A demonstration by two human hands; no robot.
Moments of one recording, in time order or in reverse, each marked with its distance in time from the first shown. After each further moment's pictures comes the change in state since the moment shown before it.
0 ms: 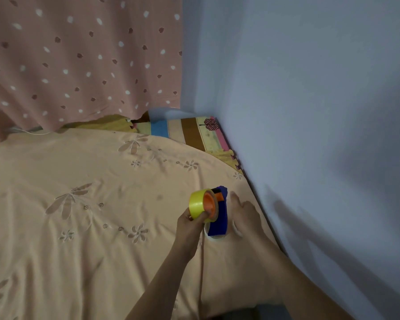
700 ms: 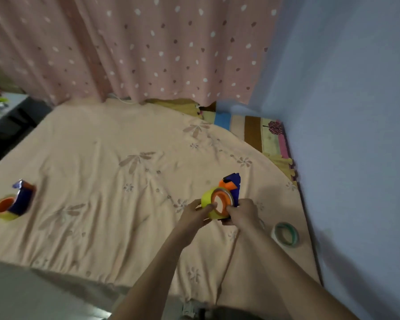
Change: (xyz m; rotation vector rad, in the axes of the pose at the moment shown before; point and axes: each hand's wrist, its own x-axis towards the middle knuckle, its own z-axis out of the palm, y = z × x) left_hand -0.053 0.032 -0.078 0.066 0.226 -0.091; right_hand -0.036 -0.023 0.090 -0.006 -0.316 -0.270
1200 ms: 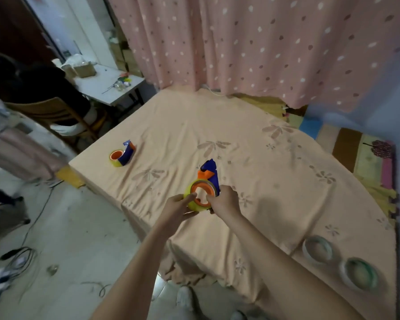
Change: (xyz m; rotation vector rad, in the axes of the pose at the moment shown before) left_hand -0.113 -0.001 -0.159 -0.159 0.508 0.044; right_hand -0.084 -0.057 0.166 -0.275 -0.388 -0.443
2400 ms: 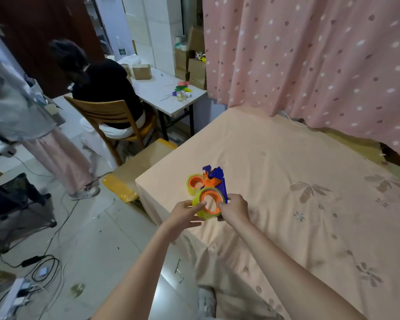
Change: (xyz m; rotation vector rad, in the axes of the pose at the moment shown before) left_hand 0.151 0.108 -0.409 0.082 -0.049 0.002; right_hand 0.097 -0.247 0.355 0.000 -0.033 -0.004
